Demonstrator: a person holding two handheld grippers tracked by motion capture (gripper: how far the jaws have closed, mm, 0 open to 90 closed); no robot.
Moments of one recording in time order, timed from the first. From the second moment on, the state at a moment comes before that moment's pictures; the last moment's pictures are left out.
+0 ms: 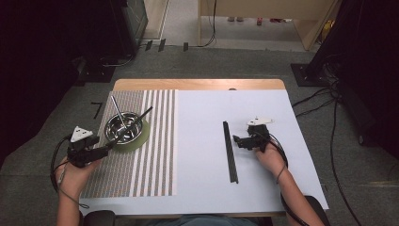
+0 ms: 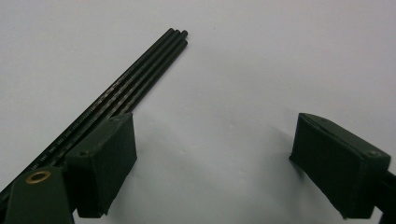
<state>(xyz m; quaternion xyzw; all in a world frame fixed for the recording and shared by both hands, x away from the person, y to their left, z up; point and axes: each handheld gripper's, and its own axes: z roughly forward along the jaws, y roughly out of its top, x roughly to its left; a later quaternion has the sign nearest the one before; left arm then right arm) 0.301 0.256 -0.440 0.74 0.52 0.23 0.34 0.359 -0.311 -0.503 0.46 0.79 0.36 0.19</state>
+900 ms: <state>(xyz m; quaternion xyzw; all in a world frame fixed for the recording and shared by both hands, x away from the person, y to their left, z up) 0.301 0.273 -0.443 0.73 0.55 0.24 0.33 0.359 -0.311 -0.503 0.46 0.79 0.36 0.19</state>
